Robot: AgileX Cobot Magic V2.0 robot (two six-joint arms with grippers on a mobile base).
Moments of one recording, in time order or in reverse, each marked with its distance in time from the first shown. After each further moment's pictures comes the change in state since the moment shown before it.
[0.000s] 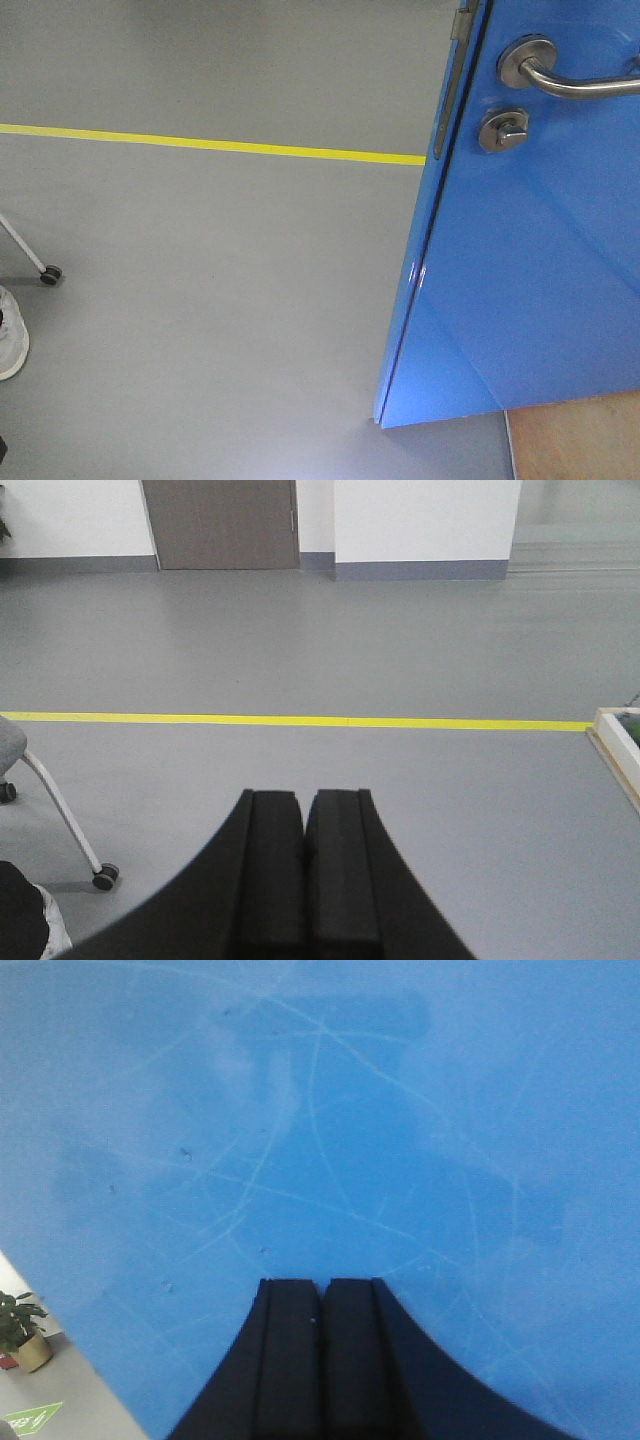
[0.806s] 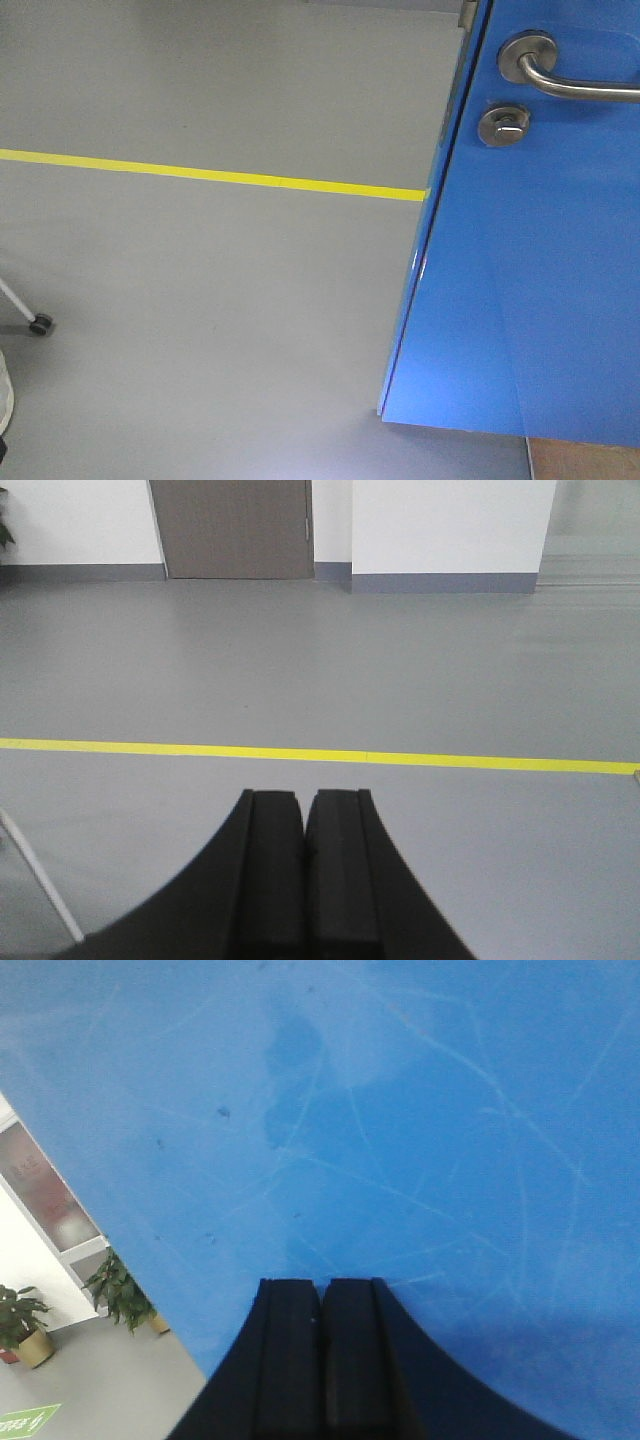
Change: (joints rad) left arm 0.000 0.000 0.000 0.000 0.000 0.000; right arm 0.002 0.008 0.000 0.001 0.001 0.000
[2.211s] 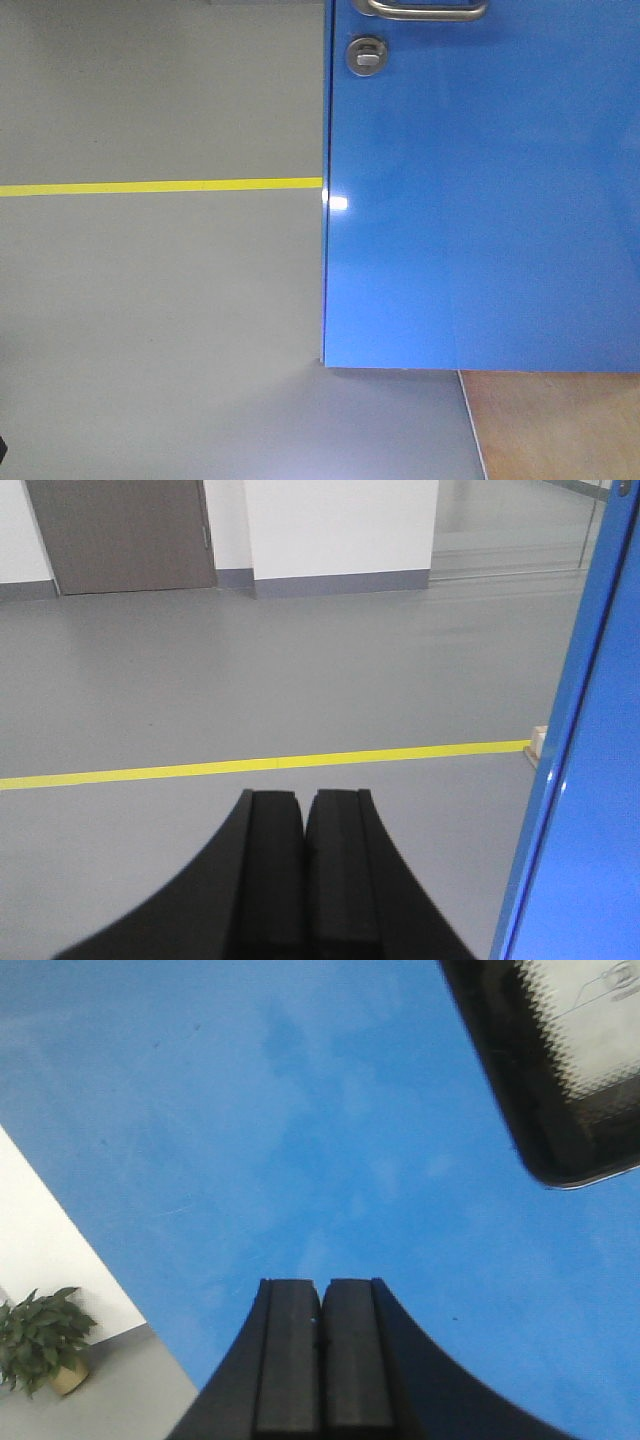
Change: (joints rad) left arm 0.000 0.000 0.000 0.000 0.000 0.000; right arm 0.001 0.012 0.002 0.000 0.000 0.000
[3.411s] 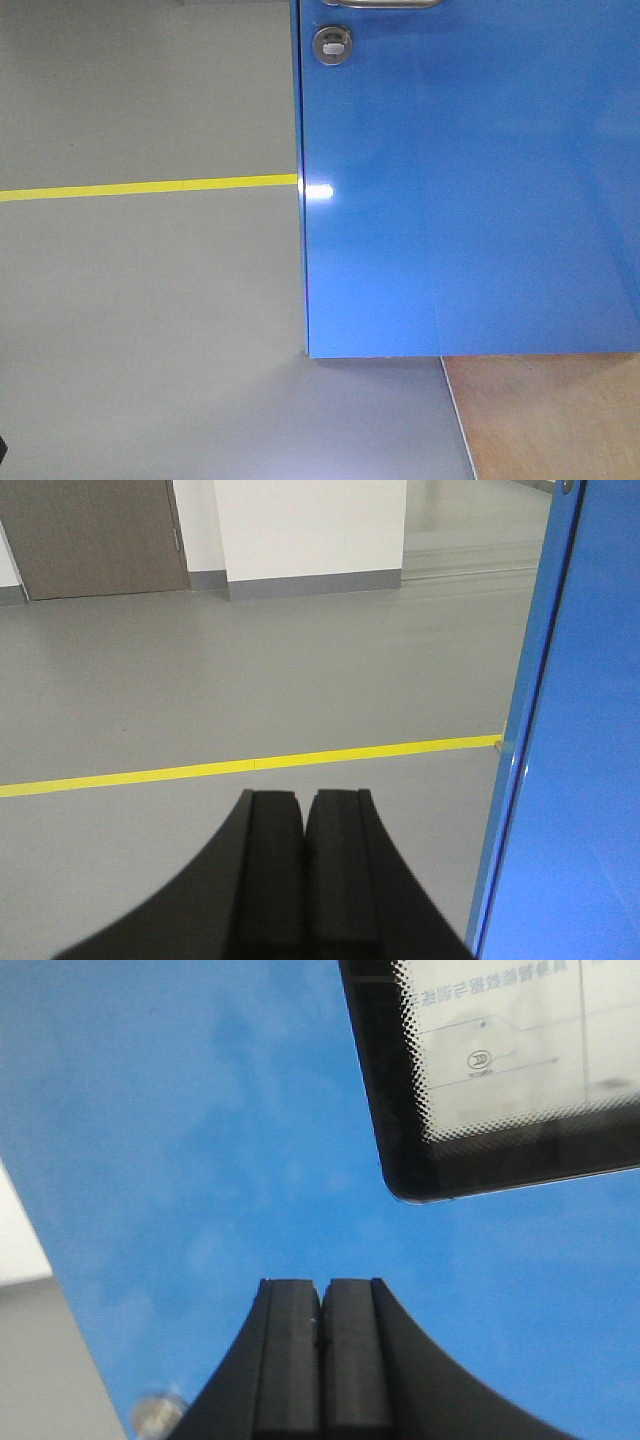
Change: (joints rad) left arm 0.000 0.000 0.000 0.000 0.000 0.000; right arm 0.035 -0.145 0.128 -0.373 0.014 0.029
